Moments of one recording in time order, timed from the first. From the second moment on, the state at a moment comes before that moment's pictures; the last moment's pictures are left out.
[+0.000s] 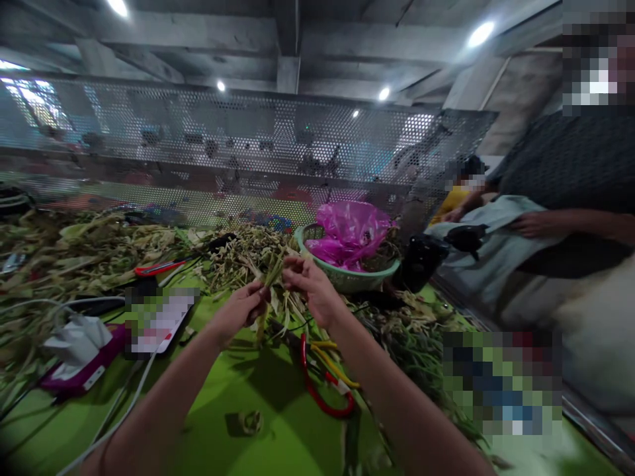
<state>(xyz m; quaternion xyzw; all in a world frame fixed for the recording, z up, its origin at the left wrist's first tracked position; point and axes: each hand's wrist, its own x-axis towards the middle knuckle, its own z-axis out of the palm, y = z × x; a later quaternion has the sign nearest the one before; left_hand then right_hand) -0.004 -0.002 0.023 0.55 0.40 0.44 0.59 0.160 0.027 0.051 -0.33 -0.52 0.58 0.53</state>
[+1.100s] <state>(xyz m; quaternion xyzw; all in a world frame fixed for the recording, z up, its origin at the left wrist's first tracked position) -0.004 -0.006 0.061 0.22 0.26 0.69 0.64 0.128 -0.030 0.032 -0.39 -0.59 0.58 0.41</state>
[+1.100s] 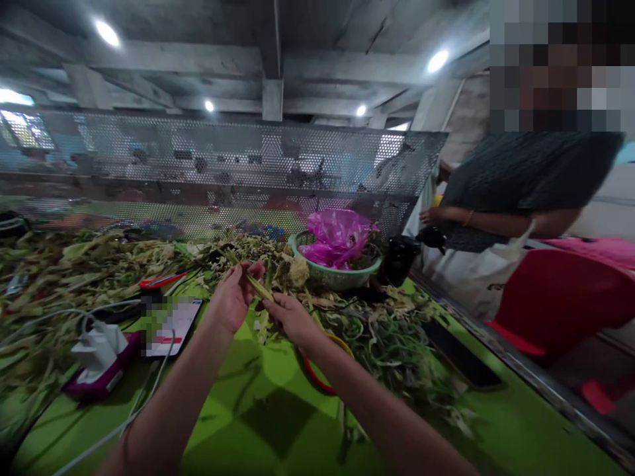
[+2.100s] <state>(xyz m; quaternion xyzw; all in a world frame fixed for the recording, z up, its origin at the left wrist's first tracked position) -0.014 0.026 0.045 0.22 0.24 0.66 0.67 0.194 -0.078 0.029 -0.52 -0.66 0.45 0.31</state>
